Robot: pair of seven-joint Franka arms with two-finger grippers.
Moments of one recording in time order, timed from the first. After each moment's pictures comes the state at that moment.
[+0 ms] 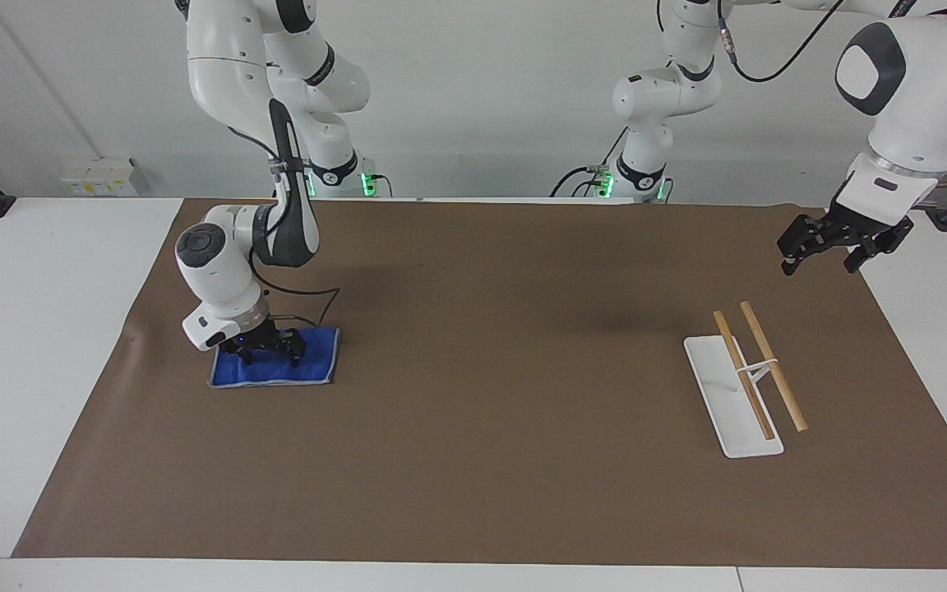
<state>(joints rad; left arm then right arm) 0.18 0.08 -0.18 -1.55 0.06 1.68 0.04 -0.07 0.30 0.01 -2.10 -0.01 2.44 -0.01</state>
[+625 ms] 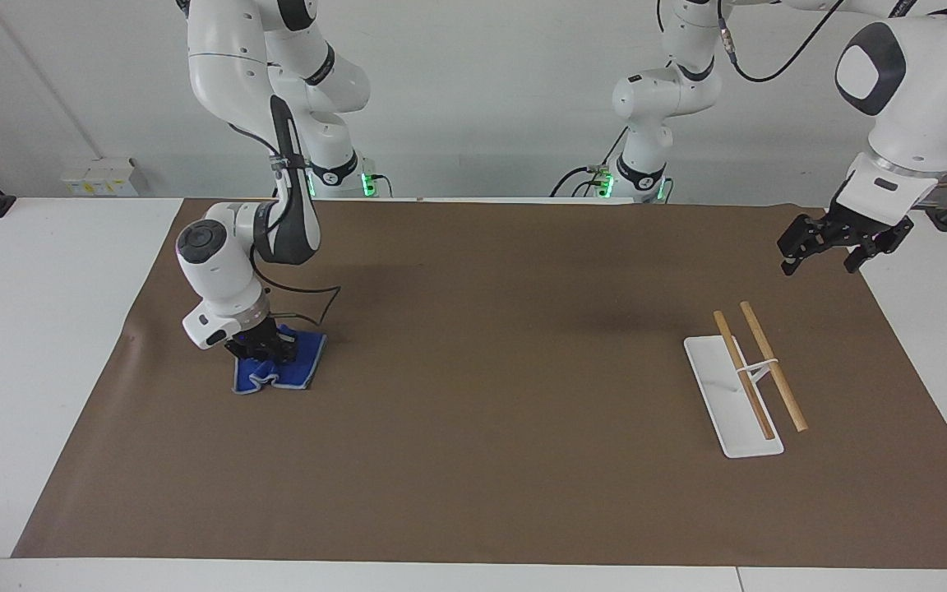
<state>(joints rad) 0.18 0.08 -0.18 -1.55 0.06 1.68 0.04 -0.07 0.29 0.02 -2.10 -0.01 2.44 -0.01</state>
